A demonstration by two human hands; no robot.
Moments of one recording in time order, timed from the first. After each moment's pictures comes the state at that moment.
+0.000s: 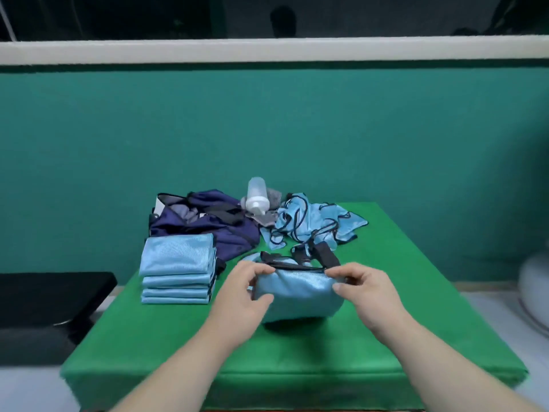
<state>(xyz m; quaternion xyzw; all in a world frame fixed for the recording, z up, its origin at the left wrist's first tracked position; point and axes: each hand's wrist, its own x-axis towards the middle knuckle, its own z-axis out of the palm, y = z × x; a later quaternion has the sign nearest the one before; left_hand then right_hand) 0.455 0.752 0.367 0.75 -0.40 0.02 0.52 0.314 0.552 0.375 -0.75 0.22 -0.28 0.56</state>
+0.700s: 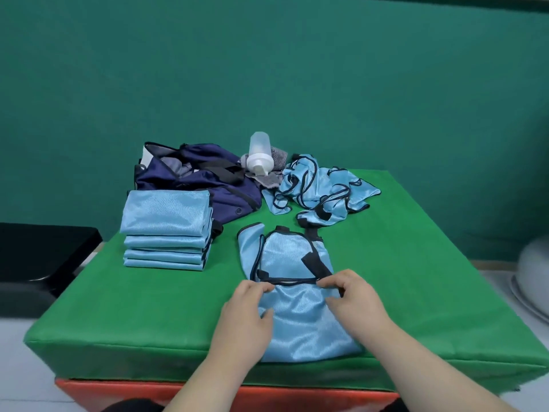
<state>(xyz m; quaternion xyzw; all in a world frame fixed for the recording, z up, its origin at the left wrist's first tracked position) 0.454 0.748 0.258 0.86 -0.31 -0.06 0.40 0.349 0.560 0.282 -0.86 0.29 -0.15 0.39</state>
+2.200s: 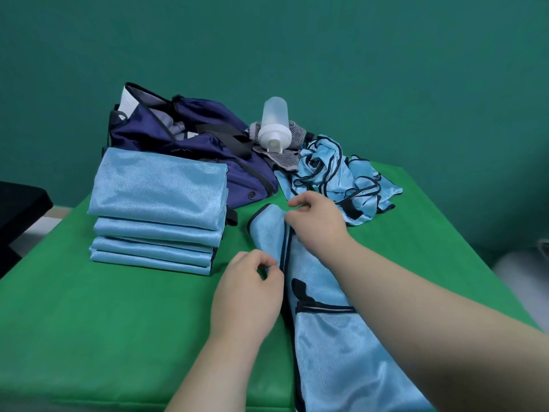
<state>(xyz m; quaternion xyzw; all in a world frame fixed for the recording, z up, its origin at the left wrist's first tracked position) 0.549 0.727 0.257 0.83 -0.17 -0.07 0.52 0.558 0.574 0.310 -0.84 0.31 -0.19 0.39</state>
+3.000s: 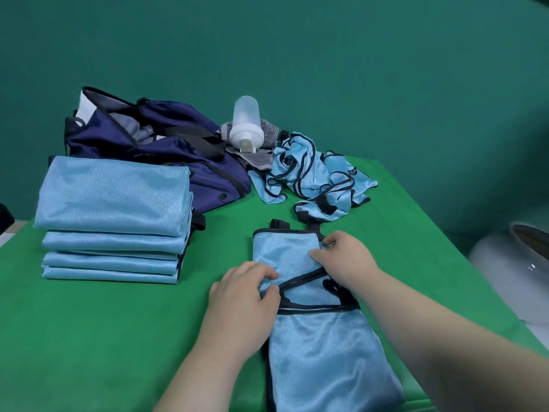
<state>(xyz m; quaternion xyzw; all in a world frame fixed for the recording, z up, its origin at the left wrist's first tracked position) 0.533 0.713 0.251 0.84 -0.34 -0.09 0.42 0.477 0.503 0.277 -0.87 0.44 -0.06 0.23</state>
